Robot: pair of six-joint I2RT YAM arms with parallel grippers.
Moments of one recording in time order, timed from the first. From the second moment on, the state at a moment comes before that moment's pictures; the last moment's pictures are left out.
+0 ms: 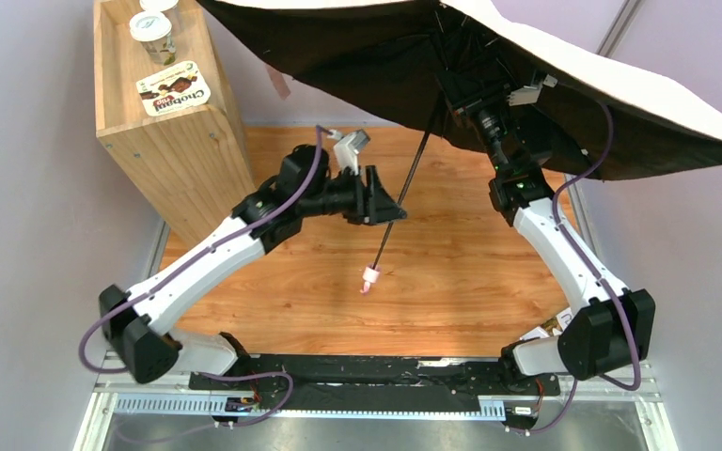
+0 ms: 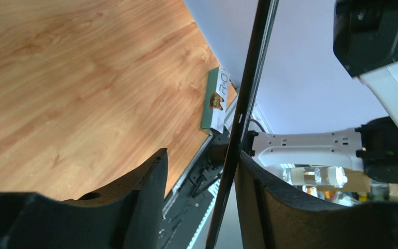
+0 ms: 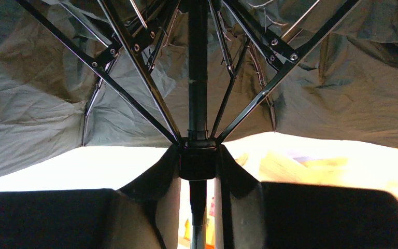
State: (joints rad) left arm -0.77 1.39 1.39 -0.34 0.43 -0.68; right arm 0.29 1.36 1.24 0.49 -0.11 1.17
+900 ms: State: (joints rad) left arm -0.80 1.48 1.64 -0.52 0.37 -0.58; right arm 0.56 1.08 1.00 0.26 -0.06 1.04
